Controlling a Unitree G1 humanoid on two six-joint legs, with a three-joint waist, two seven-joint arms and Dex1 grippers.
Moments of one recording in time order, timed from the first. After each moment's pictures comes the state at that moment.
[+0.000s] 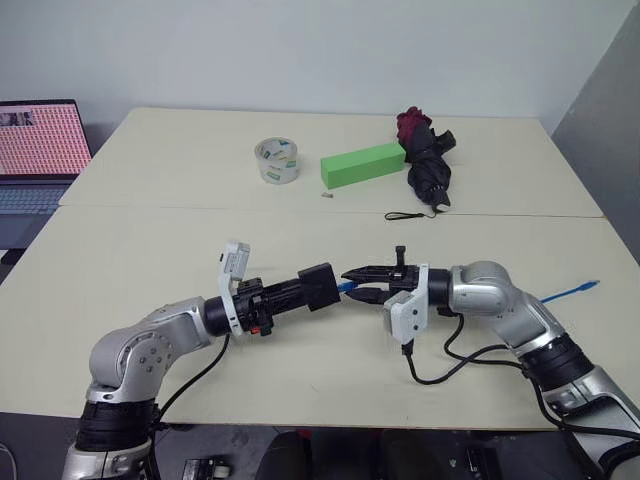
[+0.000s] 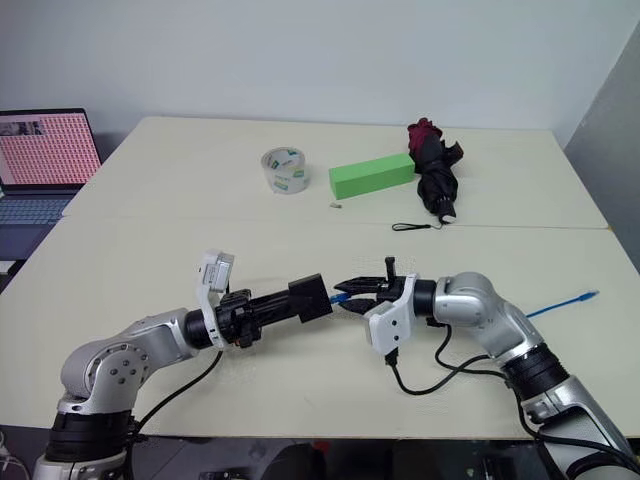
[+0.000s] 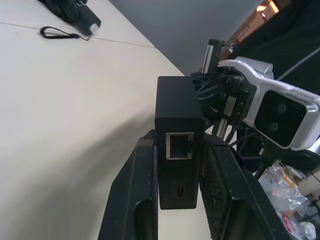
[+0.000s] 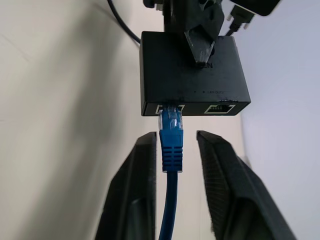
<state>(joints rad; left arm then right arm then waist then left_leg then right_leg) -0.24 0.57 0.12 -0.22 -0.91 0.91 -0.91 -0.55 -0.62 0.40 0.04 -0.22 -0.58 0.83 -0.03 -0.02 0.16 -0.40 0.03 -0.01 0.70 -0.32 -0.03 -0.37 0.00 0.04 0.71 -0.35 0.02</state>
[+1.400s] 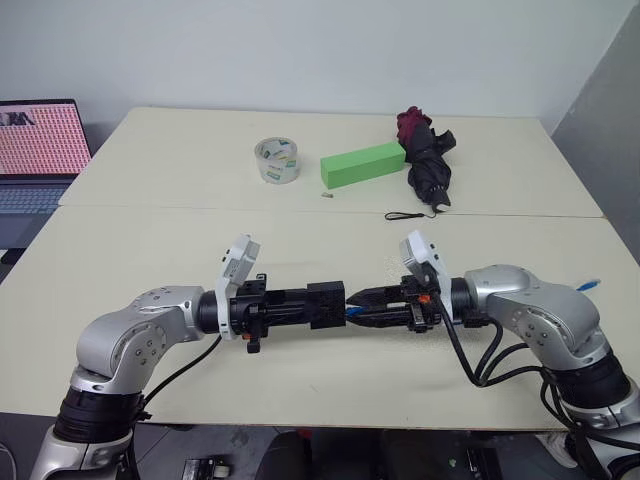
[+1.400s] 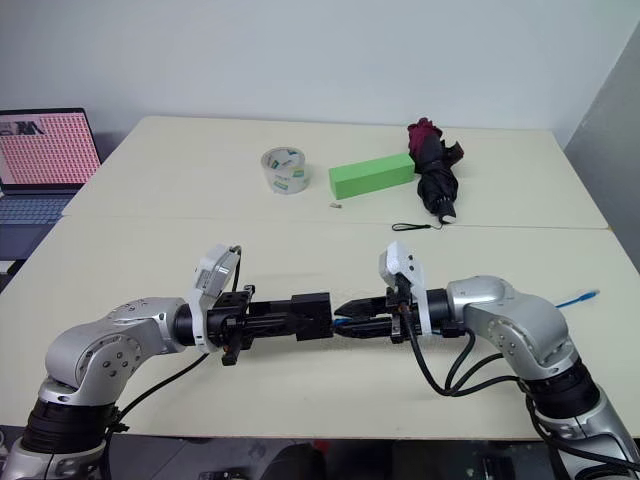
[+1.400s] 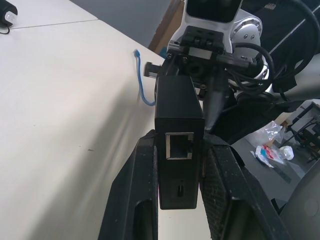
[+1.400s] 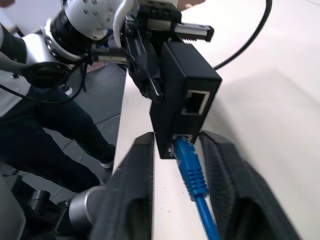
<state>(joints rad) -0.28 0.69 0.05 -0.29 -0.86 0.84 -1.12 -0.50 -0.61 0.24 -0.37 0.71 0.84 0.97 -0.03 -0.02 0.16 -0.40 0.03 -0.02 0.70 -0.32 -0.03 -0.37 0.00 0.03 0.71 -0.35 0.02</state>
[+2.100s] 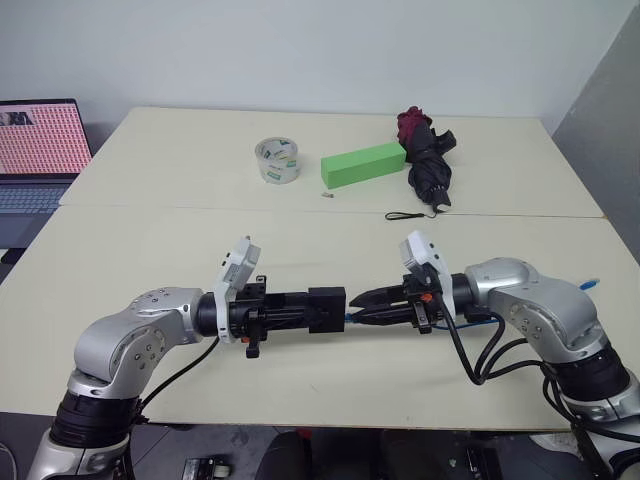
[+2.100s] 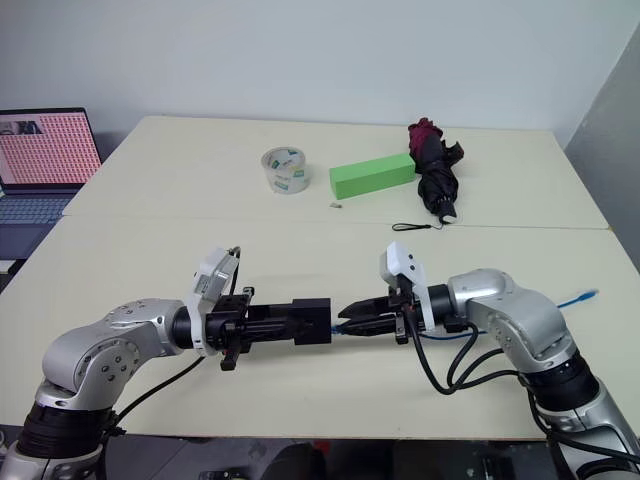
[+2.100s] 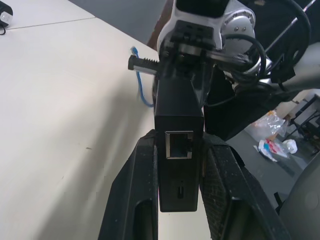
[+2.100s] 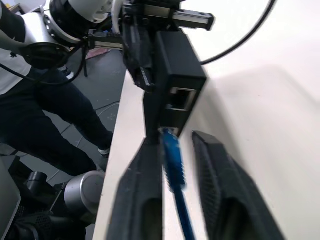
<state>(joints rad) -0.27 0.70 0.03 -0.31 -0.83 0.80 -1.14 -0.53 -0.63 0.23 -0.33 0.66 0.82 1.07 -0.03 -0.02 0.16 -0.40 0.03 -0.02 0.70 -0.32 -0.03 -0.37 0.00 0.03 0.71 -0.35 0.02</state>
